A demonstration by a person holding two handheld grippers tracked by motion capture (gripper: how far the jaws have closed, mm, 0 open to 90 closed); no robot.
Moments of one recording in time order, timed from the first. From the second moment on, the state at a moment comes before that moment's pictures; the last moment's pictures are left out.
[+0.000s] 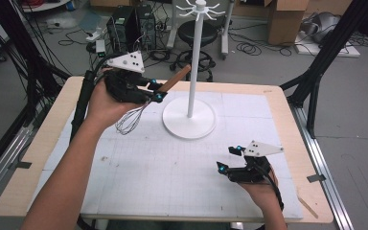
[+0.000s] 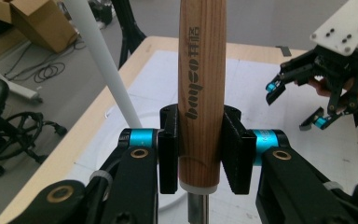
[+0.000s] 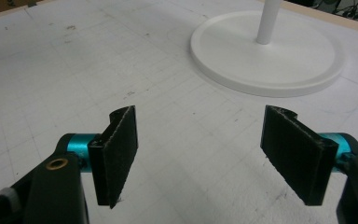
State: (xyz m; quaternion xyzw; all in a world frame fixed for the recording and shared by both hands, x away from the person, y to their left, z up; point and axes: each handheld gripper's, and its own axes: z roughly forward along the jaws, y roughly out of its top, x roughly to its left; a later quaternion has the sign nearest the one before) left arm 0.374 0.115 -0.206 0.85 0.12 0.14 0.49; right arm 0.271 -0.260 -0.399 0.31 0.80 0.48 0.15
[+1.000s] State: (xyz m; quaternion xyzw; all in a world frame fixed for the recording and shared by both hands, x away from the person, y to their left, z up) left arm 0.414 0.129 -0.151 0.82 0.18 0.21 0.50; right arm 0.272 -0.255 -0.400 0.31 0.81 0.47 0.15
